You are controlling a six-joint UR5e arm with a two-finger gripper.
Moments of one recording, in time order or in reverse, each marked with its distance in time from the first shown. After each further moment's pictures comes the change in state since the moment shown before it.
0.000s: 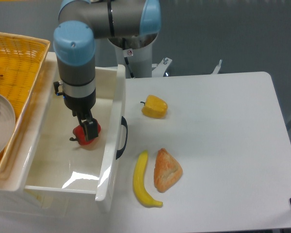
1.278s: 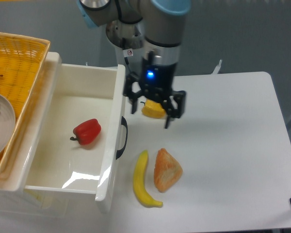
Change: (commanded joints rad) arm 0.417 0.010 -0.049 0.097 -0.083 -0.221
